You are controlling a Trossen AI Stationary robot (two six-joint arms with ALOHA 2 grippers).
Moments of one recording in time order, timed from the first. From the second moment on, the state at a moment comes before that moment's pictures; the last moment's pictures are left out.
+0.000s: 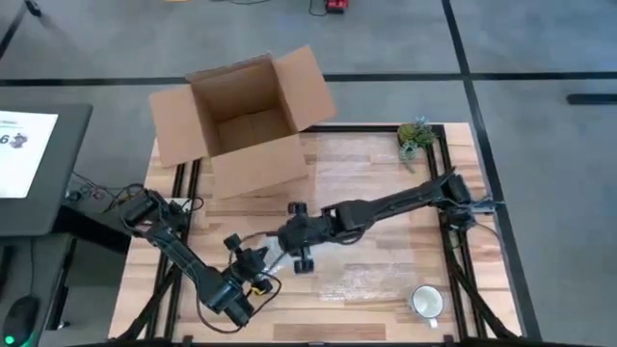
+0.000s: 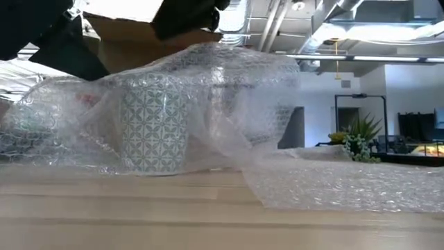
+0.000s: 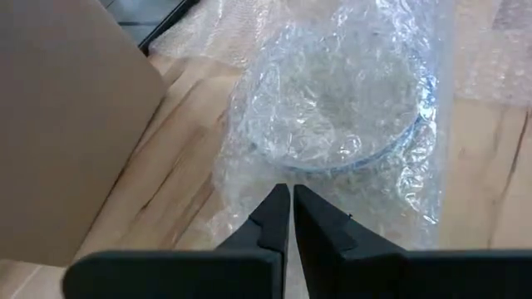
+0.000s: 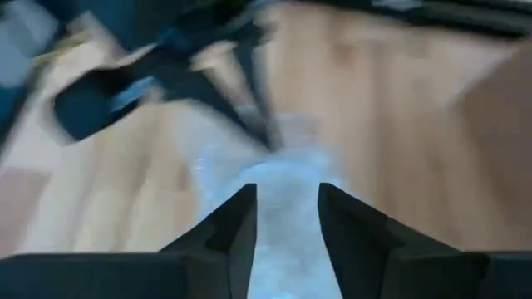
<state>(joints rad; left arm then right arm) -0.79 1.83 1.19 -1.08 -1.04 -1.33 0.23 2.05 1.80 -0.54 0.11 0.00</state>
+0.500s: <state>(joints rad) -0.85 1.83 1.45 -1.34 -1.10 -1.29 0.13 2.26 1.81 -0.53 -0.09 0.04</state>
